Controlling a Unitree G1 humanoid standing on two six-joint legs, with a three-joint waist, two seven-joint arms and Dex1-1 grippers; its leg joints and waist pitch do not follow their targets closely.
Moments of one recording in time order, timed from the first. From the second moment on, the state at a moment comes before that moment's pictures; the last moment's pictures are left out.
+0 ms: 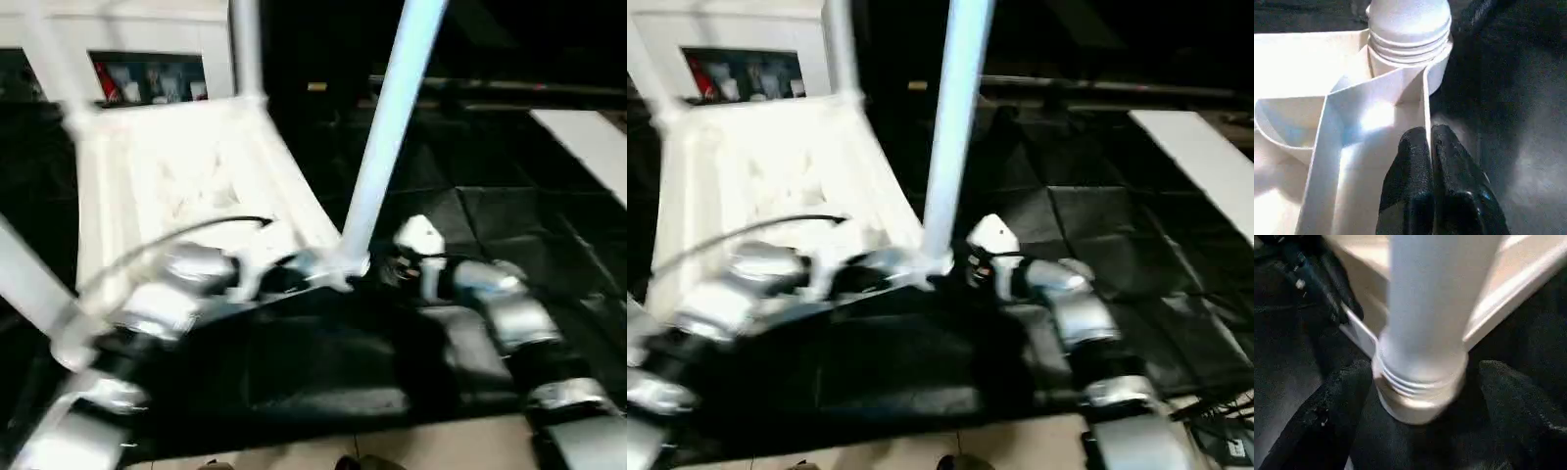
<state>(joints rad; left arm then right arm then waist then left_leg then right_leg) -0.55 0.46 -0.32 0.39 -0.01 0.27 -1.14 -0.55 -0.34 0.13 0.70 0.10 -0.07 1.12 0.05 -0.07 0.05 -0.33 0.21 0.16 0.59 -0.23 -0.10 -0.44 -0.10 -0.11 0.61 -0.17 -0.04</state>
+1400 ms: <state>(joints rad) -0.56 0.29 -0.29 0.44 0.05 0.35 -0.88 -0.56 -0.12 0.04 0.81 0.11 0.00 0.68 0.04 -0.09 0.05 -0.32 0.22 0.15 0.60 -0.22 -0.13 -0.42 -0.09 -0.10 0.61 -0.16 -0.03</state>
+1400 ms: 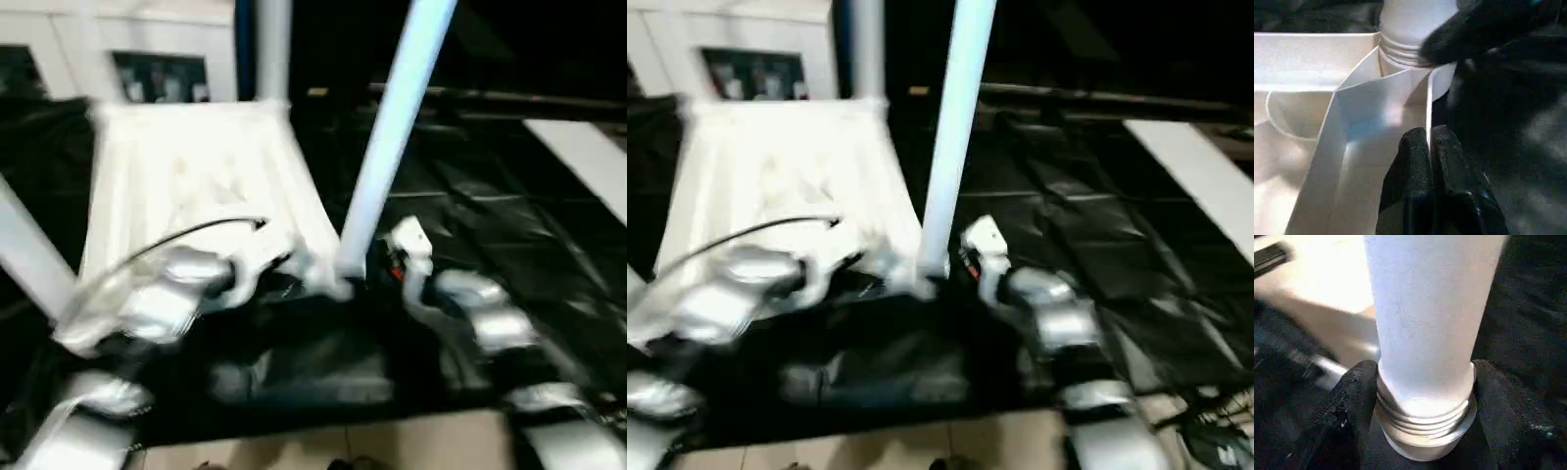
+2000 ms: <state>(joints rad) -0.56 0.26 -0.30 0.45 0.10 0.33 -0.84 -0.58 -0.13 0.07 0.86 0.05 -0.09 0.68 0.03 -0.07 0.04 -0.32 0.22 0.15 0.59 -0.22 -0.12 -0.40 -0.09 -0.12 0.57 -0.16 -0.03</state>
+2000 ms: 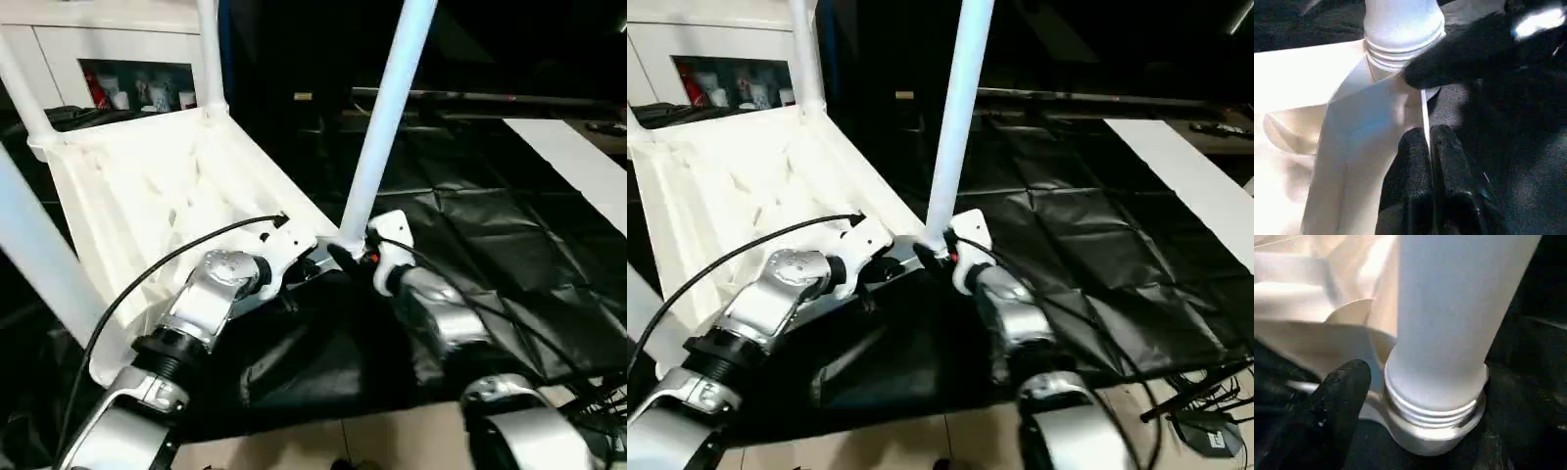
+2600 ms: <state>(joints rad) -0.50 0.44 -0.33 0.34 -0.03 0.27 -1.25 -0.53 -0.34 0.19 0.68 0.10 -0.06 1.25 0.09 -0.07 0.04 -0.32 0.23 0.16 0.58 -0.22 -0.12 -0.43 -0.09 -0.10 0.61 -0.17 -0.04</state>
